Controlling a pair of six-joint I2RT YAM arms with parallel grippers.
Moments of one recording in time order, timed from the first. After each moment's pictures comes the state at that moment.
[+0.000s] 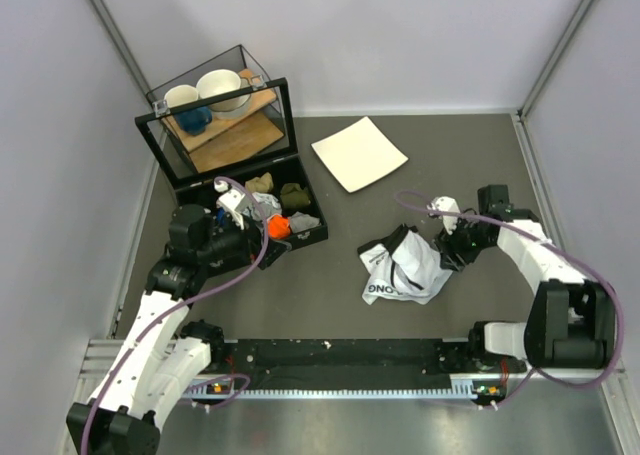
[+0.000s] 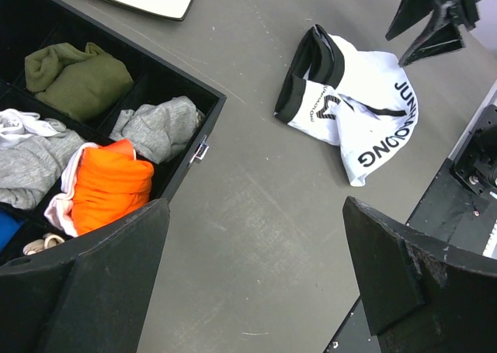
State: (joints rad) left arm -0.20 0.72 0.62 -0.29 0.68 -0.08; right arm -0.01 1.22 0.76 -0.78 -0.52 -0.86
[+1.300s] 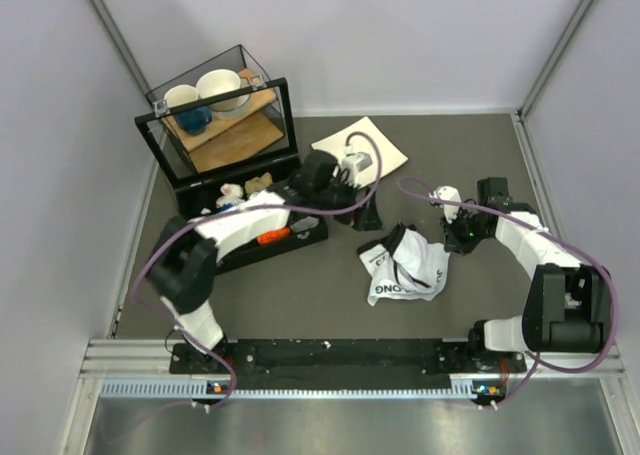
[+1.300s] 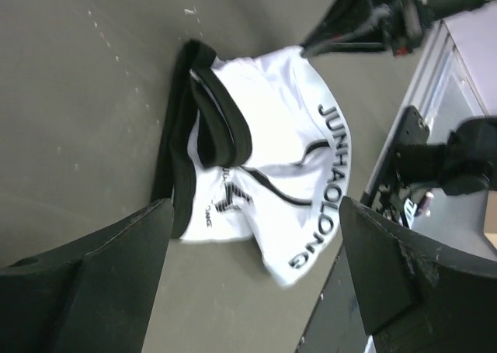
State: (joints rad) left arm -0.68 1.65 1.17 -0.12 0.59 -0.35; right arm -0.03 1.35 0.79 -0.66 -0.45 -0.73
